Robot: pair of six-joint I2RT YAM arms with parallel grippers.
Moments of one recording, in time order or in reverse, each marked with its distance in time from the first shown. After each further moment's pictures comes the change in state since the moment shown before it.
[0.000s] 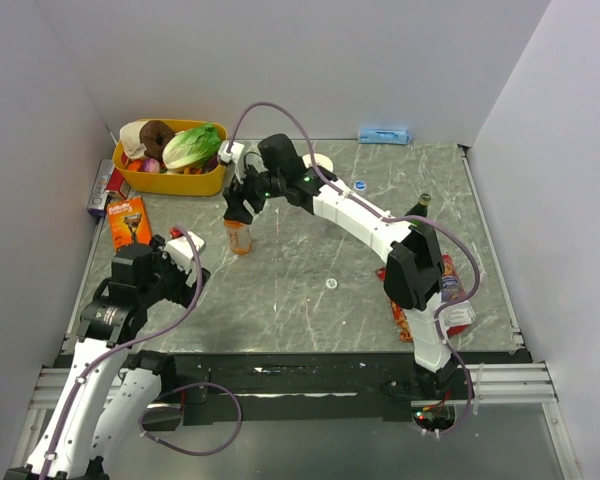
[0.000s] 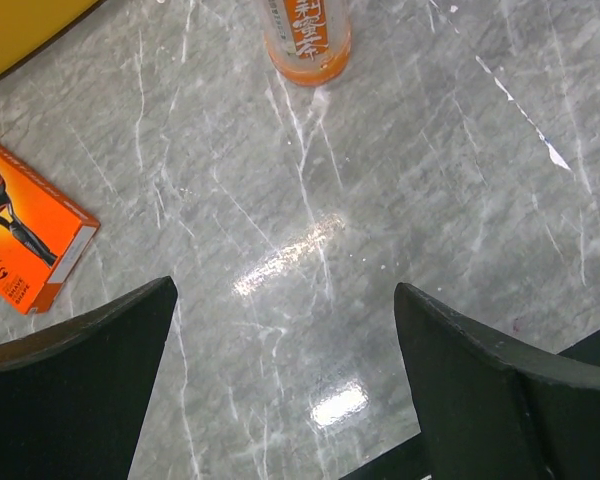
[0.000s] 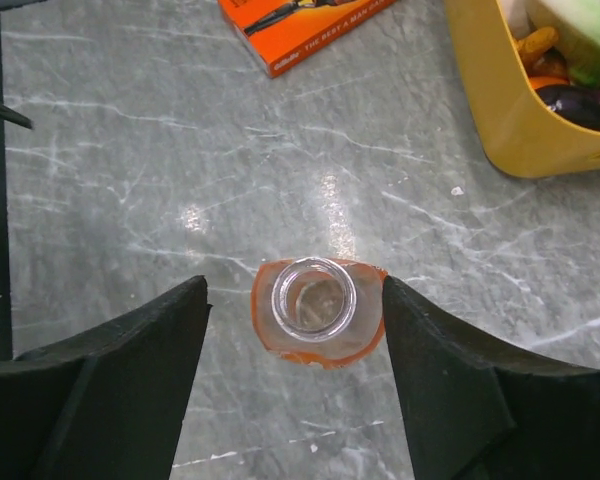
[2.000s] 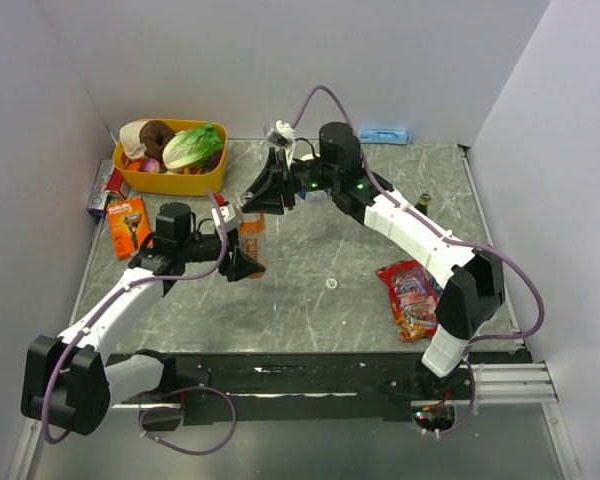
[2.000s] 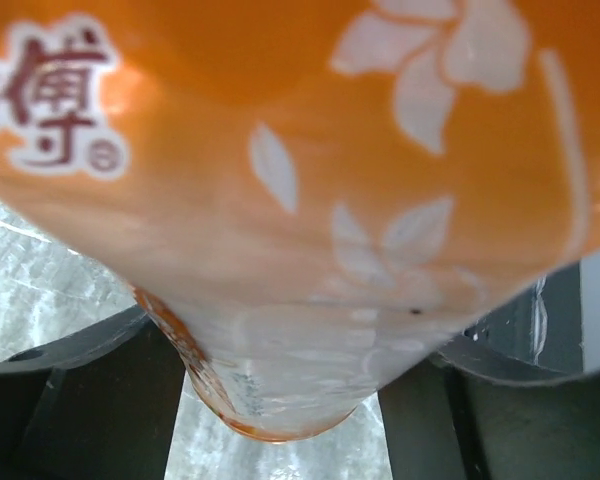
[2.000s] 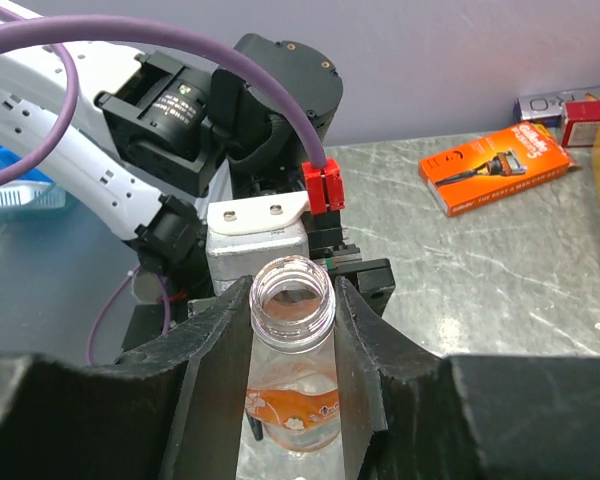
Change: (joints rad) left arm -0.095 0.531 -0.005 0.675 0.784 -0.196; right arm -0.096 -0.376 -0.383 0.430 -0.486 0.368
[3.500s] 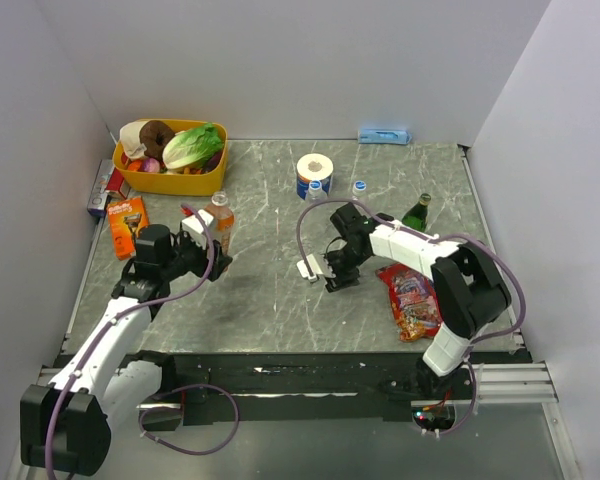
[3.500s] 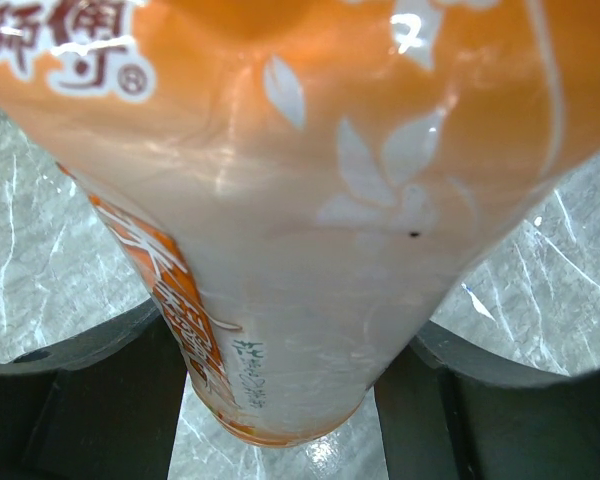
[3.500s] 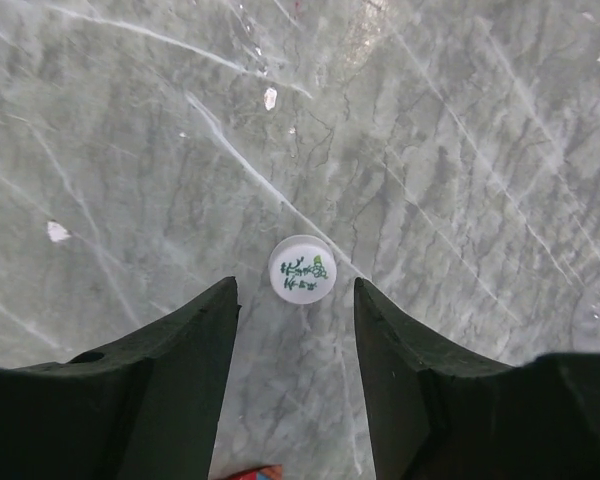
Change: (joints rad) left arm 0.114 -0.224 -0.165 -0.048 -0.514 -0.014; right arm -0.113 -0.030 -0.517 -0.779 0.503 -1.544
